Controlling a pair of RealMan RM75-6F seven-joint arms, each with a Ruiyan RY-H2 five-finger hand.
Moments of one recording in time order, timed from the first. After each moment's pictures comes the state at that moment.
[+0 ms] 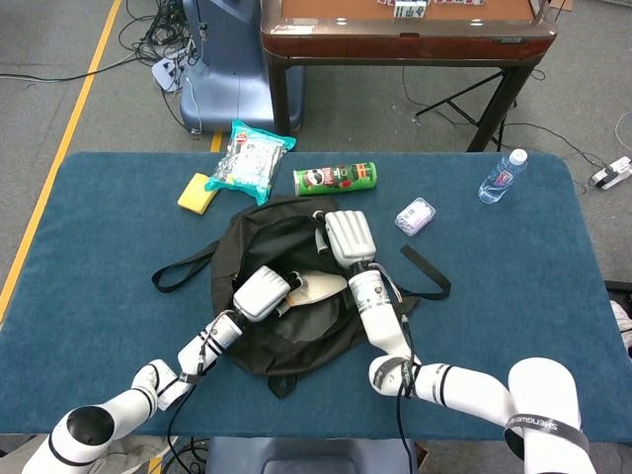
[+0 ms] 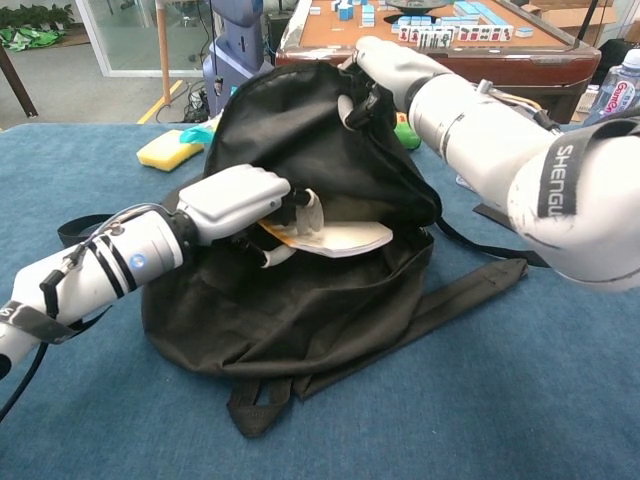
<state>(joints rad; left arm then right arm) -0.89 -2.01 -0.03 -0.60 1.63 1.15 -0.24 0.99 -1.84 0.45 -1.23 -0.88 1.06 -0.42</state>
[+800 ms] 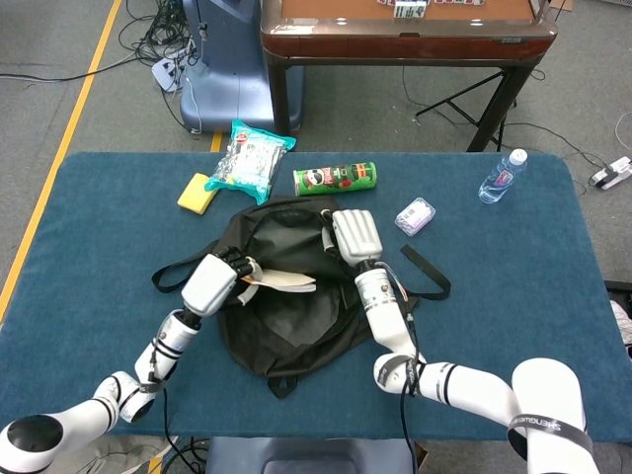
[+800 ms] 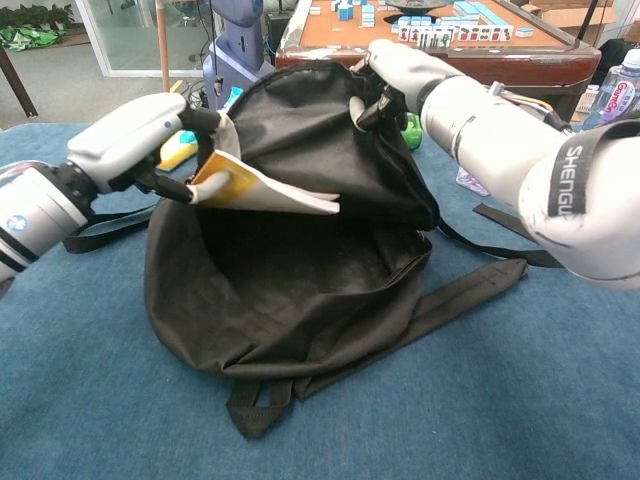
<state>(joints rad) -0.75 -1.82 -0.06 -0.81 1.61 1.43 -0.33 0.97 -1.83 0.44 -1.22 -0.87 1.05 -0.39</state>
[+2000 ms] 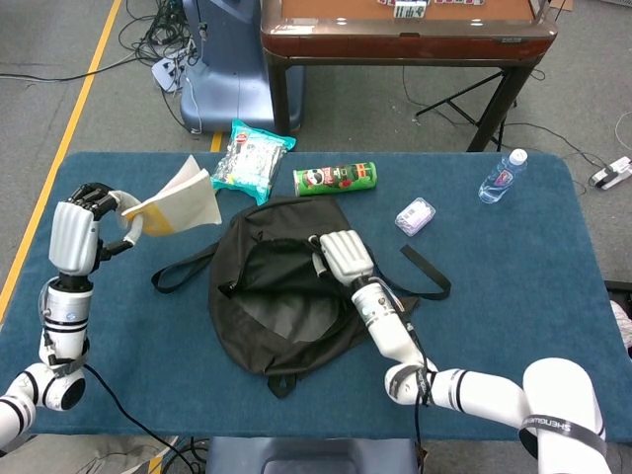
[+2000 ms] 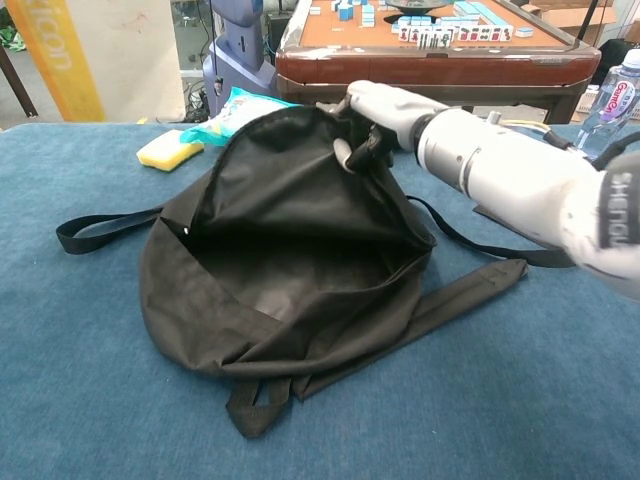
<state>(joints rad) -0.62 -1.43 -0.29 -1.12 1.45 1.52 -0.35 0.94 -1.76 0.34 -1.33 -0.93 0.94 -0.34</state>
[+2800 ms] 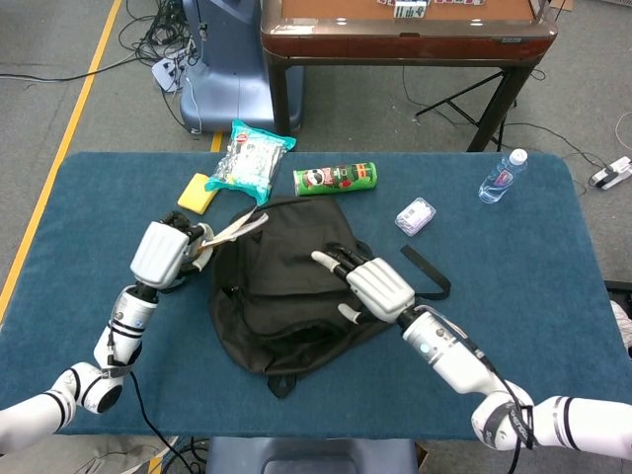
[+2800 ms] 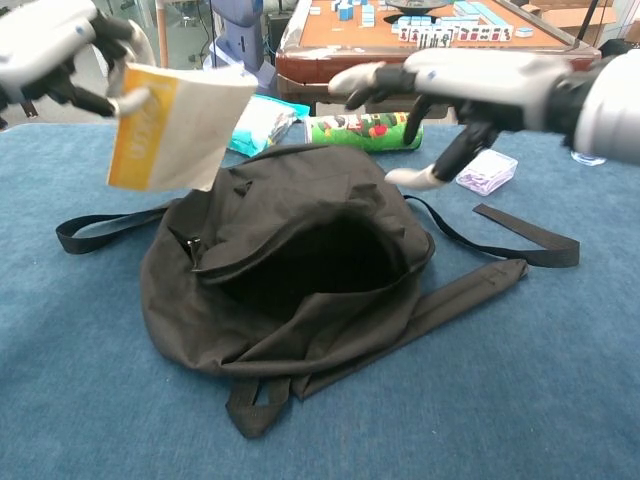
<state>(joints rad) -0.71 -1.55 -0.17 -1.11 1.50 1.33 -0.07 0.77 -1.29 0.18 -1.82 -1.24 0.93 -0.17</state>
